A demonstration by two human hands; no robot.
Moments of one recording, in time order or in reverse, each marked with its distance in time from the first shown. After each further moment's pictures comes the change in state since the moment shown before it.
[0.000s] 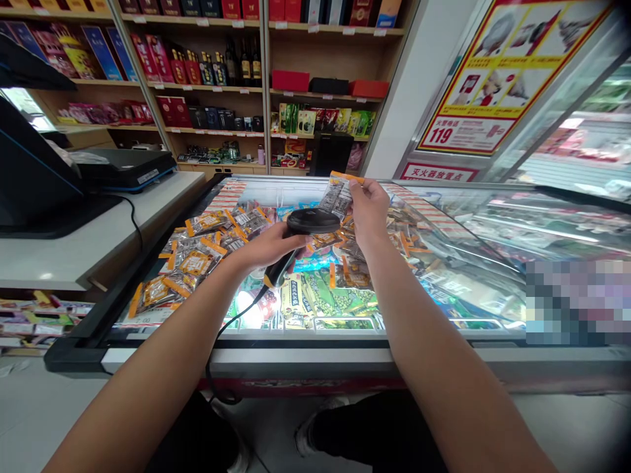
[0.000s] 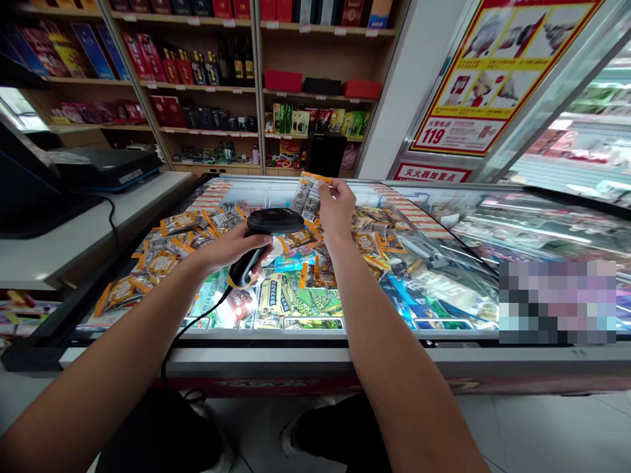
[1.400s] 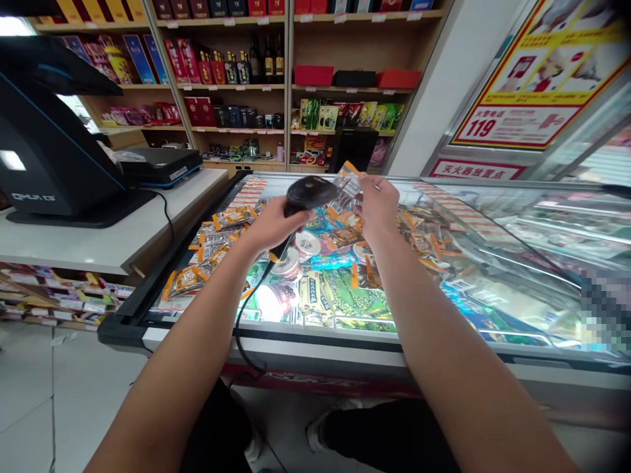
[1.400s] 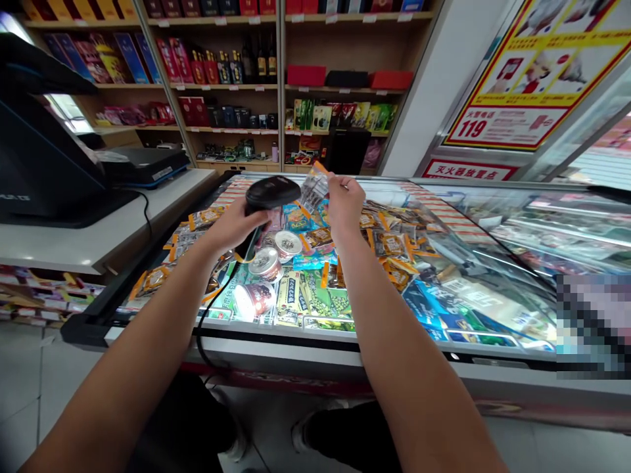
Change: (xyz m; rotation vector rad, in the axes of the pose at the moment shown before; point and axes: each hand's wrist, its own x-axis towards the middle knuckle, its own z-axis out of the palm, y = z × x) left_hand -0.006 0.010 -0.029 0.139 0.359 0.145; right_hand -0.018 -0.041 0.036 0.144 -0.005 0.379
